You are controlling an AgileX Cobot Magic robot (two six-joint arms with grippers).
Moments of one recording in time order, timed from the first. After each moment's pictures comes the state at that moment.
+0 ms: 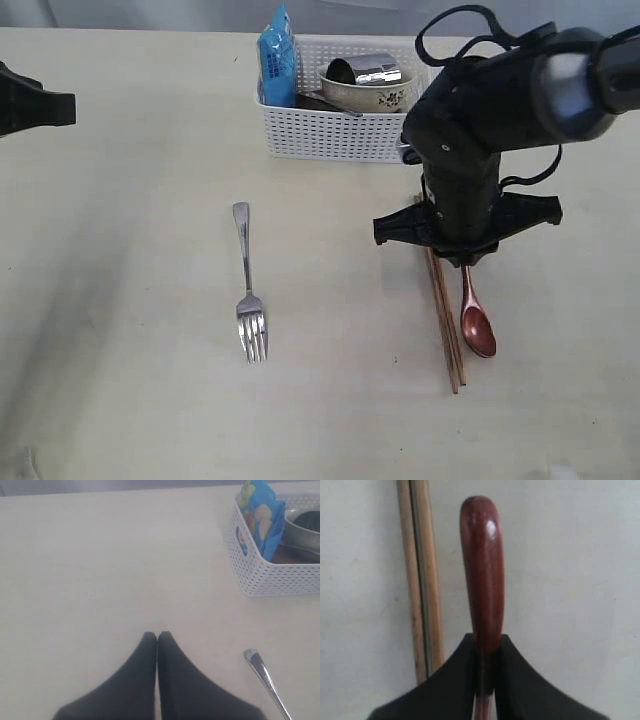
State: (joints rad) left arm -0.29 1.07 -0.61 0.25 0.24 -0.35; right arm 0.64 1.89 -1.03 -0.41 0.87 0.89
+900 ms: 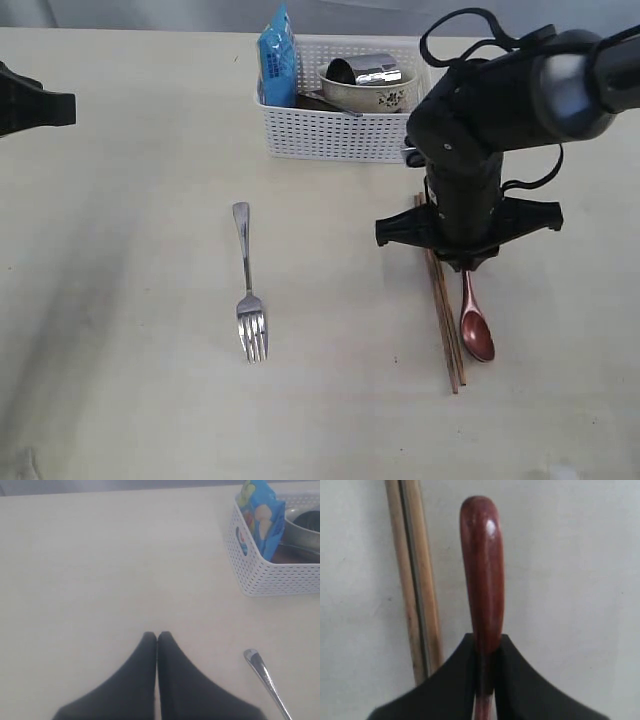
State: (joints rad) left arm -0.29 1.07 -0.61 0.25 0.24 -0.35; right arm 0.62 1.90 -1.03 -0.38 0.87 0.88
